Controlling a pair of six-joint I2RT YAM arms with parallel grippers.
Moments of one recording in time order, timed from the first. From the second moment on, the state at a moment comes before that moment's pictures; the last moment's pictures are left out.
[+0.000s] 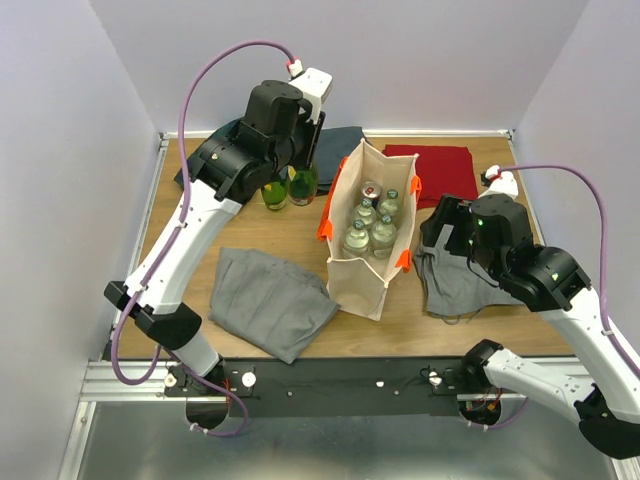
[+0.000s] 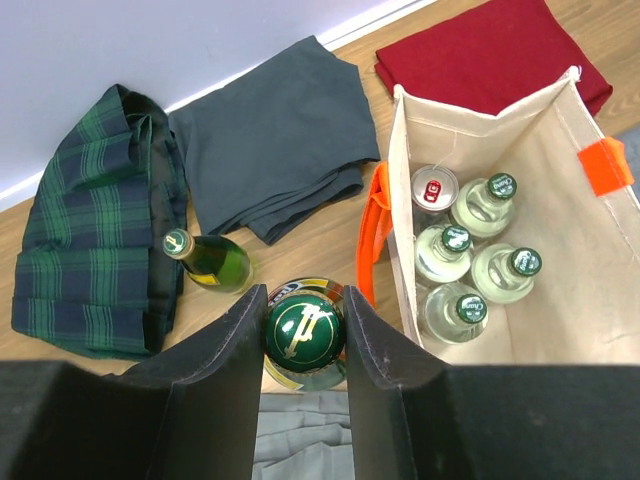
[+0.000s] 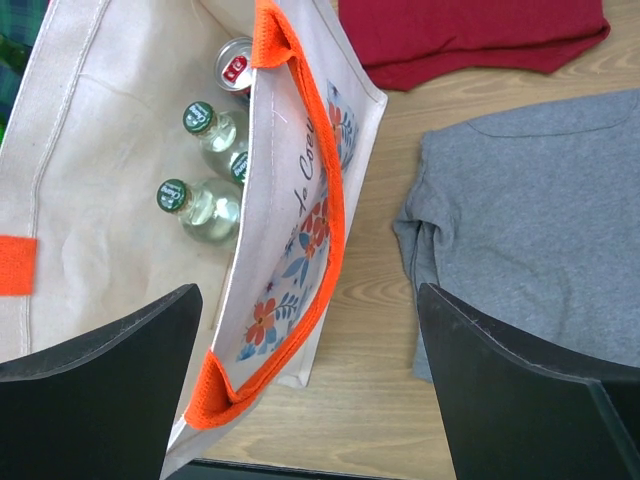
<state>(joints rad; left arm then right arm) -0.67 1.61 2.13 -0.96 -0.22 -0.03 0.64 0.88 1.22 -0.90 0.43 0.57</state>
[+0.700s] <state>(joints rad) -0.61 1.60 2.01 -0.89 -0.14 -0.04 0.64 0.92 1.22 -0.89 0.46 0.57</state>
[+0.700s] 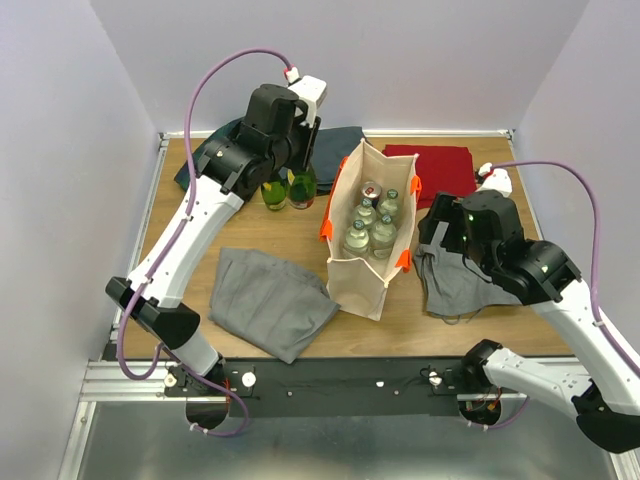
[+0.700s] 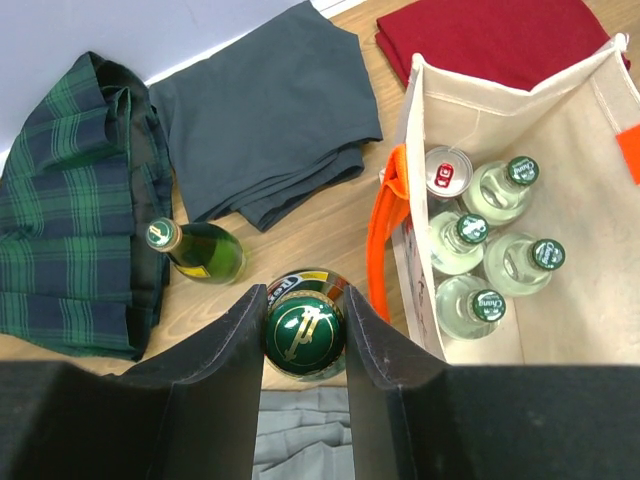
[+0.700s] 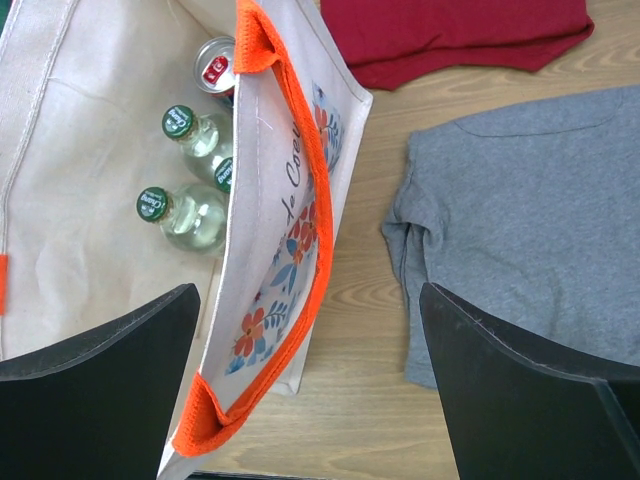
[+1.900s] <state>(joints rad) -0.52 1.75 1.91 -0.71 -0.04 -0.06 0.64 0.90 1.22 -0.89 0.46 0.52</state>
